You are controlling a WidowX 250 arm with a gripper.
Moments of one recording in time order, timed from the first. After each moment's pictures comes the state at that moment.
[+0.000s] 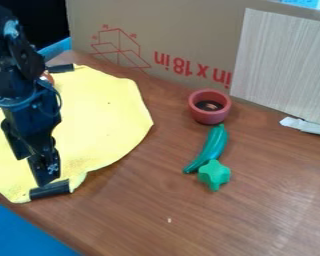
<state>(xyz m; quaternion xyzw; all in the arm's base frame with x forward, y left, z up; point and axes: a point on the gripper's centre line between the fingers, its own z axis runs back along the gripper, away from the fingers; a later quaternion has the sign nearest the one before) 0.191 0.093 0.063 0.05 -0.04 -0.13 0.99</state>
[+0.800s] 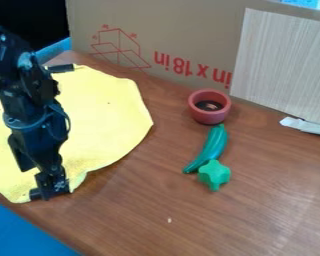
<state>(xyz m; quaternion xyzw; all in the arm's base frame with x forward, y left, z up) 0.193 0.089 0.043 0.09 -0.04 -0.13 0.99</state>
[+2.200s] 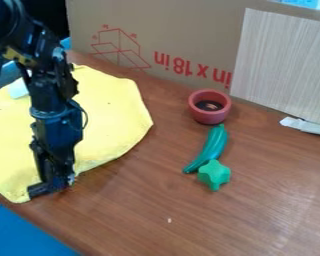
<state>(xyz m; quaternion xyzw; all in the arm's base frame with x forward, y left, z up) 0.209 0.095 0.016 0.01 0.06 -0.15 0.99</state>
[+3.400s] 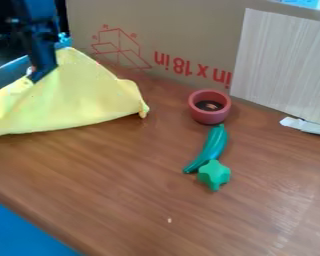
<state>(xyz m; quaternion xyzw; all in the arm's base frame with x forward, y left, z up) 0.300 0.185 0.116 -0.09 0.01 0.02 1.00</state>
